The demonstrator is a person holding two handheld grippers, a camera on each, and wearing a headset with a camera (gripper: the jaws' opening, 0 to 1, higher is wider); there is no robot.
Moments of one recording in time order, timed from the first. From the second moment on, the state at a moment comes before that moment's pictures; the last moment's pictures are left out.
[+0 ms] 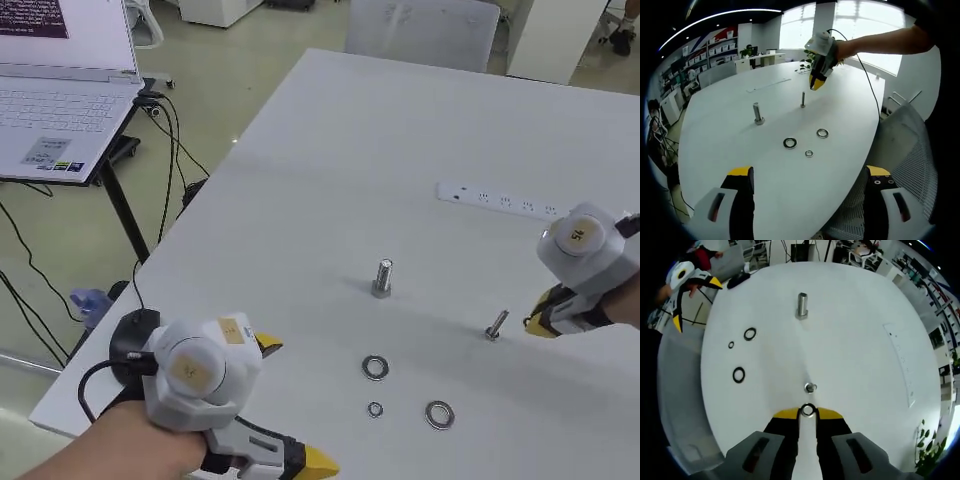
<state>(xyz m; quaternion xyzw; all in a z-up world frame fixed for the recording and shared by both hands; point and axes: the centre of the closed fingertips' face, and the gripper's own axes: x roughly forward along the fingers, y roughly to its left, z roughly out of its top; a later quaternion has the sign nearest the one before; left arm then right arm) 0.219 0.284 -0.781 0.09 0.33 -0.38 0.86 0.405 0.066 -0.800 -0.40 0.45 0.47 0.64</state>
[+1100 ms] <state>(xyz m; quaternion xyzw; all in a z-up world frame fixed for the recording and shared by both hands) 0.224 0.283 -0.786 0.09 0.33 -0.39 0.85 0.419 0.090 -0.816 -0.40 0.46 0.48 0.63</state>
